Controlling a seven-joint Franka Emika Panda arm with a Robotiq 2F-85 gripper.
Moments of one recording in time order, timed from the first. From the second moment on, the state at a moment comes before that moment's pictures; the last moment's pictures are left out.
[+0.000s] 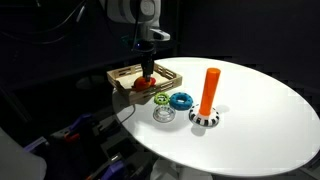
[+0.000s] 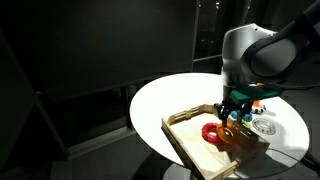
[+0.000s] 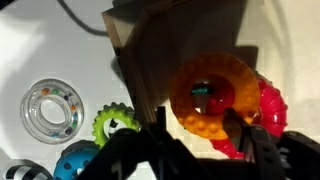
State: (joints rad) arm 0.21 0.31 0.05 -2.25 -0.05 2.38 0.72
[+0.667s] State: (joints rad) arm 0.18 0.23 0.01 -2.24 -0.05 2.21 0.70
